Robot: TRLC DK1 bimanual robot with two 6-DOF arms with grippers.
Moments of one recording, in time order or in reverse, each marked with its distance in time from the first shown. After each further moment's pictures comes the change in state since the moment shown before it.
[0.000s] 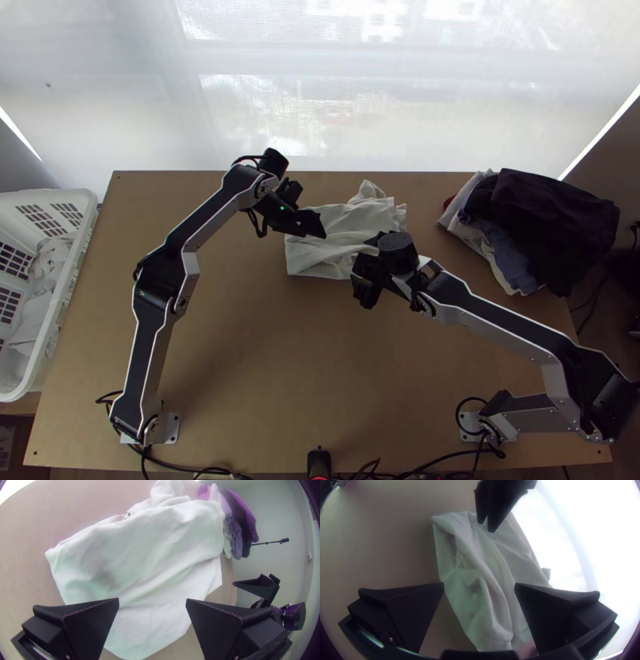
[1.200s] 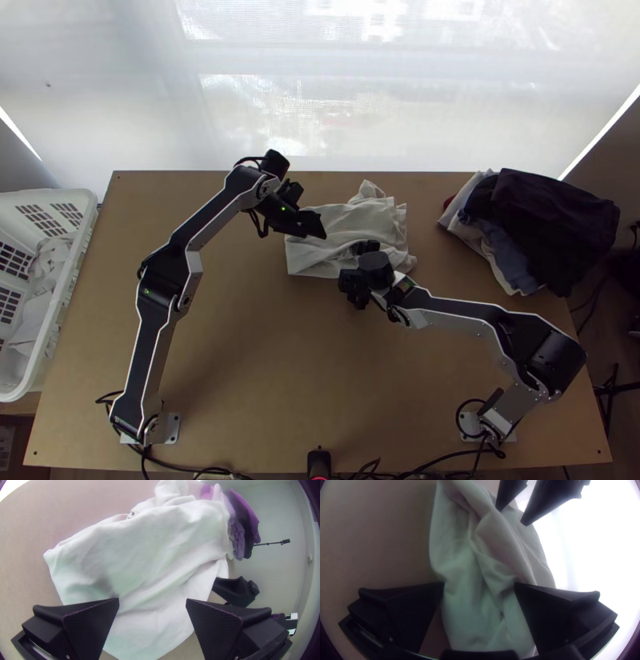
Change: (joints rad) left arm 0.004 0.036 0.025 0.000 0.000 0.000; right arm 0.036 0.282 -0.100 0.437 0.175 -0.292
